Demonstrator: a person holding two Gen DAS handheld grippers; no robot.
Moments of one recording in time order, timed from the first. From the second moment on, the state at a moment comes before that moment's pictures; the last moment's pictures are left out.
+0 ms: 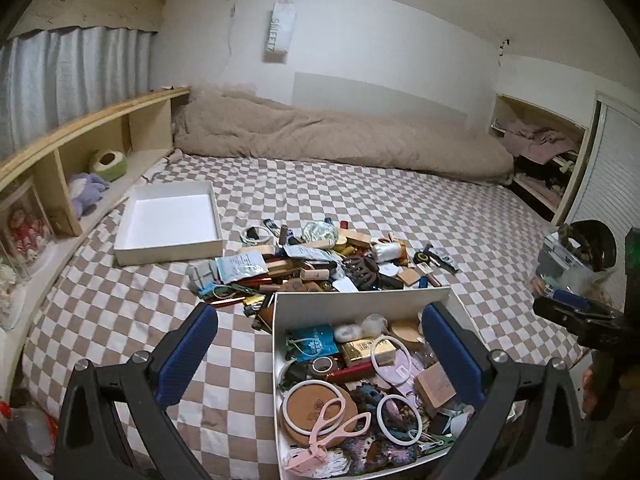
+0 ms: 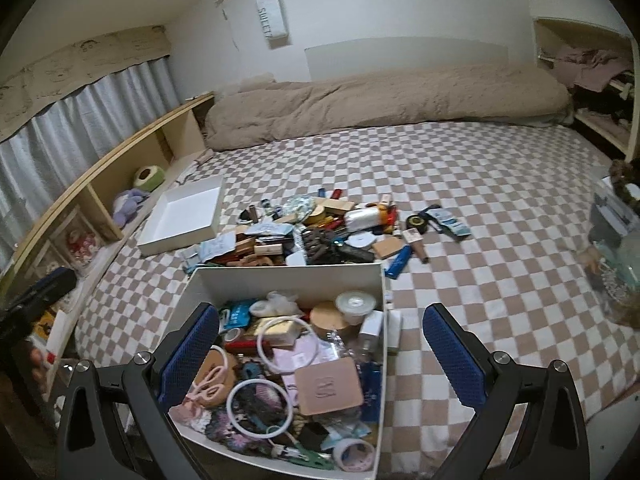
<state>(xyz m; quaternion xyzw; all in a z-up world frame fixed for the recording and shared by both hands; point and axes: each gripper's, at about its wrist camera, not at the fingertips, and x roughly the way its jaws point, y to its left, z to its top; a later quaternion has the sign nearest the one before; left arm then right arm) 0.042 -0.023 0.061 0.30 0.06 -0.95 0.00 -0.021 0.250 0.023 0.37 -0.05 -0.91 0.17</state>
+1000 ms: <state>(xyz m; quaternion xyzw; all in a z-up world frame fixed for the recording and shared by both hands) -0.029 -0.101 0.046 0.30 0.10 -0.95 0.02 -0.100 0.303 0.007 0.38 -0.07 -0.92 0.10</state>
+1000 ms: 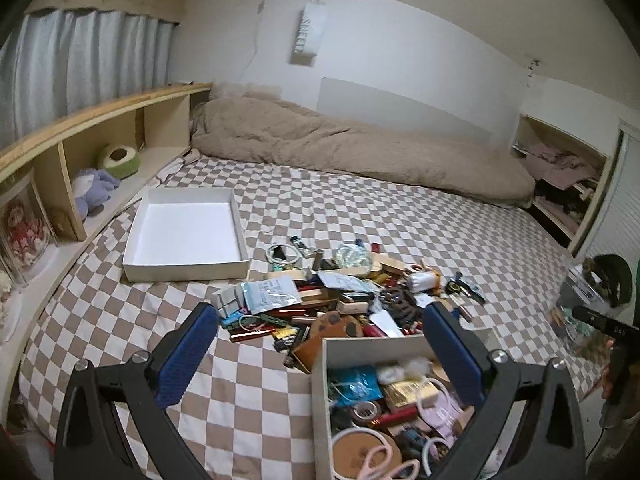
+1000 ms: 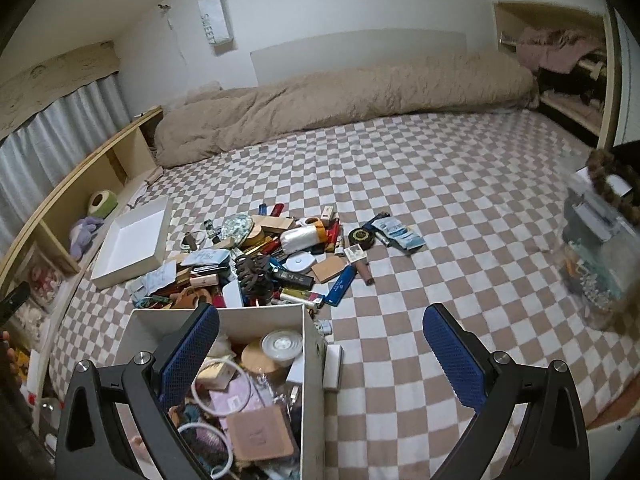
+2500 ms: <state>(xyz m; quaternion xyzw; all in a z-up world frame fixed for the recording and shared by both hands) -0.166 -0.240 -0.151 0.35 0.18 -0.89 0.22 -0.206 0.348 -0.188 0.40 -0.15 -0.90 0.02</state>
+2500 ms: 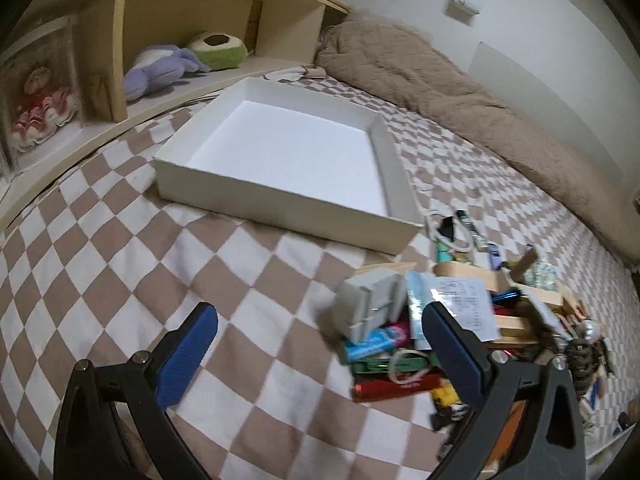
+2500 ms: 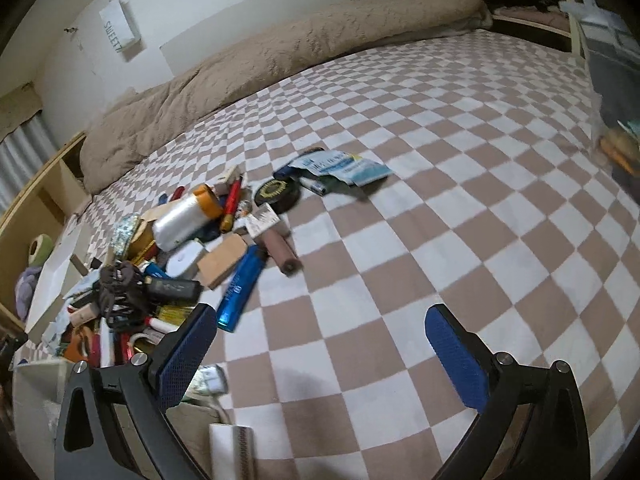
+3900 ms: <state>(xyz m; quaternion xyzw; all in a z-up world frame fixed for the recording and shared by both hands) -0.130 -0.231 -0.181 0.38 0.15 -0.89 0.22 -0.246 0.321 -0.215 0.46 -0.05 -0.89 0.01</state>
